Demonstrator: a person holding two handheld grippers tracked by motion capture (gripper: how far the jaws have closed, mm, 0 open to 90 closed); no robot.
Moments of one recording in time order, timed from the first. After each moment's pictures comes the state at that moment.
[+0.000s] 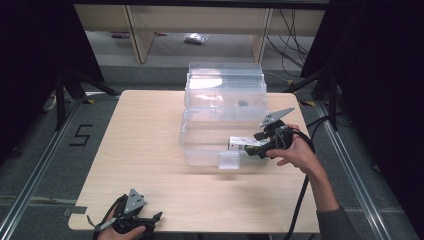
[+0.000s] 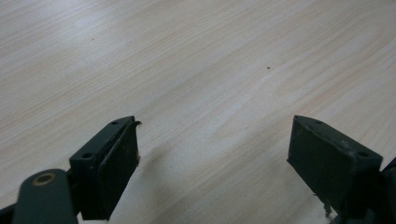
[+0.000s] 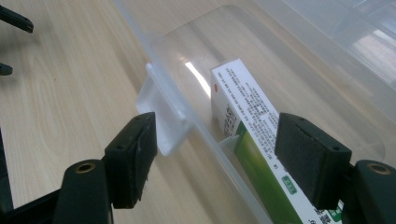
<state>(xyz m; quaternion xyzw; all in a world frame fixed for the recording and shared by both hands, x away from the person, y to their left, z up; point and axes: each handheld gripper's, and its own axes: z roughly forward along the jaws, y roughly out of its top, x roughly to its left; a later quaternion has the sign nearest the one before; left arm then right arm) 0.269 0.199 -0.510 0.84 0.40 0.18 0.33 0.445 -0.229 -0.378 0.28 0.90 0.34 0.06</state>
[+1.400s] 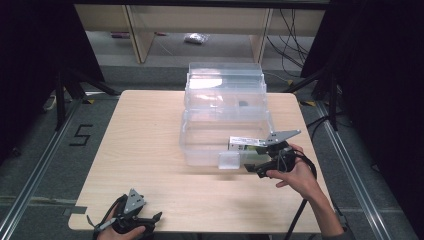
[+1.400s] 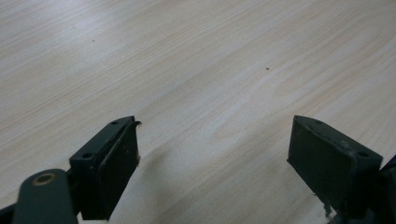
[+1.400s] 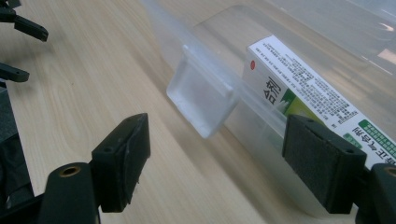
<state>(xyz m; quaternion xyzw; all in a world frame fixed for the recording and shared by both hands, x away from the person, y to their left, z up) 0.269 0.199 -0.509 0.84 0.39 0.18 0.33 0.391 -0.230 -0.398 0.31 0.87 0.38 0.09</state>
